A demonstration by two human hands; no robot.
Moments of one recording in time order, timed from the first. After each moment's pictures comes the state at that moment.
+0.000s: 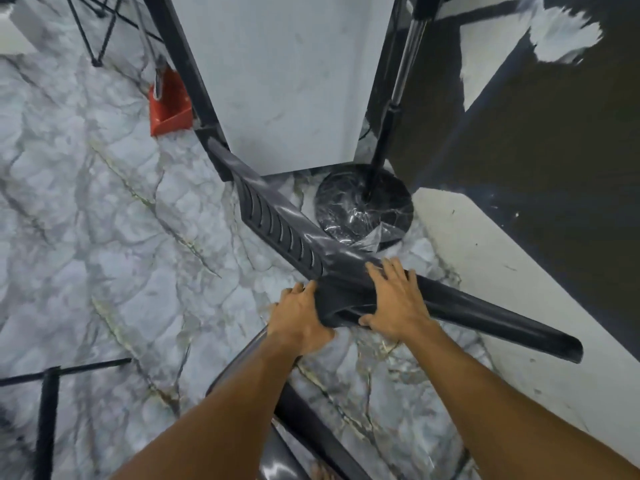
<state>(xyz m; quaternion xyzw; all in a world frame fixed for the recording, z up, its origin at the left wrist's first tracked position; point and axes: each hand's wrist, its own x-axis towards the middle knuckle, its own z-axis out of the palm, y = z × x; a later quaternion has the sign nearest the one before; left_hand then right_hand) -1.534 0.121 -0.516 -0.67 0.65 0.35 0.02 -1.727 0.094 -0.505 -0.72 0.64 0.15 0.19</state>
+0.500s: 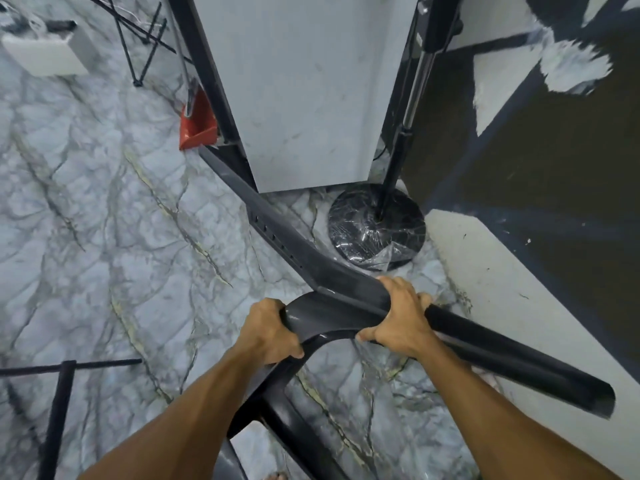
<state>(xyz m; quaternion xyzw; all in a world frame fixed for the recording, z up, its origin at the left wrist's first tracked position) -1.496 0.128 -0.484 -0.75 0.50 0.43 -0.03 -1.736 0.097 -0.484 -0.66 0.68 -0.04 0.32</state>
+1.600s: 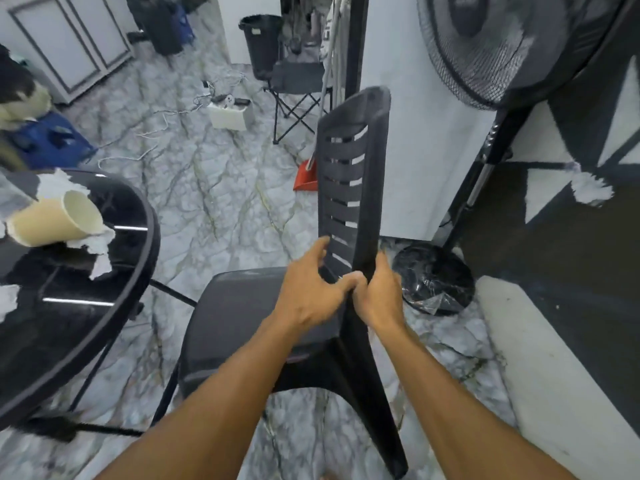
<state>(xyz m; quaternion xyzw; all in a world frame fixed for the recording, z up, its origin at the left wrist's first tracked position) -1.448 0.315 -0.225 -0.73 0.48 0.31 -0.38 -1.566 0.254 -0.263 -0.66 0.58 -0.31 0.36</state>
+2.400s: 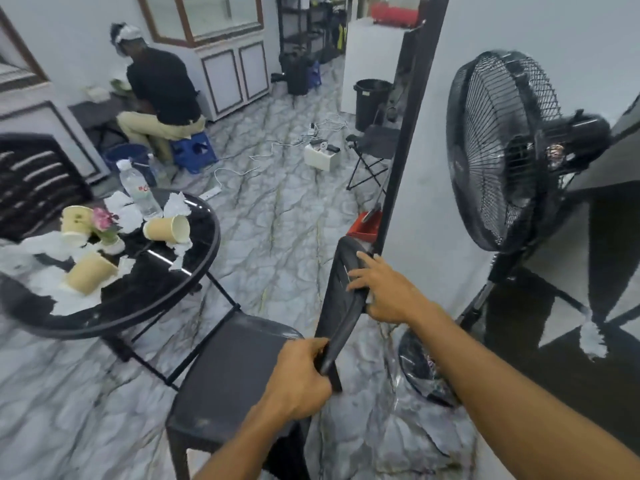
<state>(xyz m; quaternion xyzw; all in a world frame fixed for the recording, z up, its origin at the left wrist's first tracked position) -1.609 0.345 -0.075 -0.80 0.39 0.27 -0.38 -1.649 0.099 -0.057 -0.99 0.09 0.04 0.11</state>
